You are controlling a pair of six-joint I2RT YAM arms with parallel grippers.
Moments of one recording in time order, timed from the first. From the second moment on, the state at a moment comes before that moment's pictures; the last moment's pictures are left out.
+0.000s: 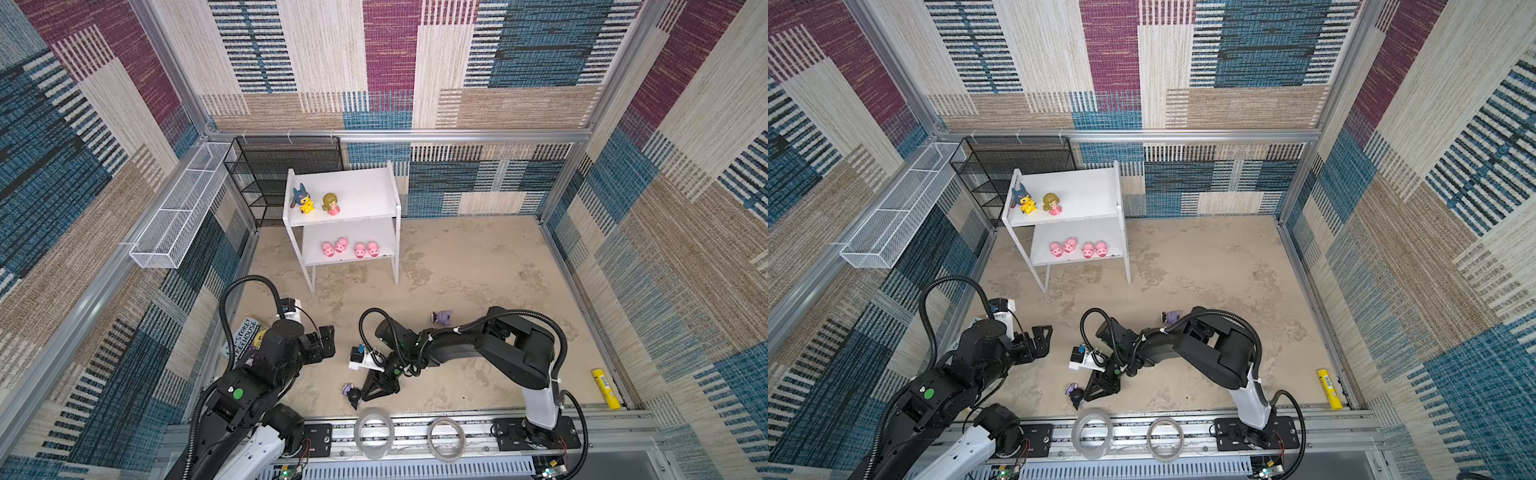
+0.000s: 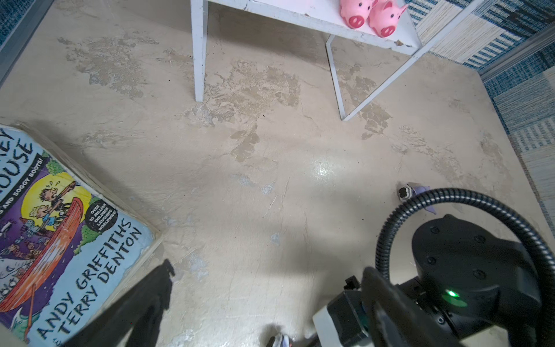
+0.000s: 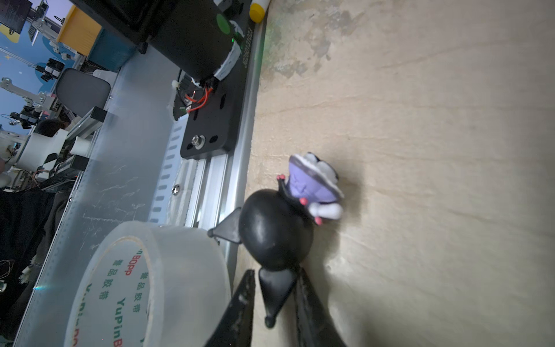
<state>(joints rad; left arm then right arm) -0.51 0.53 0.72 -0.88 -0.23 -0.56 1.05 2.01 1.01 0.03 -0.85 -0.11</state>
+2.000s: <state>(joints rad) -0.51 0.98 0.78 -0.39 0.64 -0.73 1.29 1.45 0.47 0.90 0.78 -0.79</state>
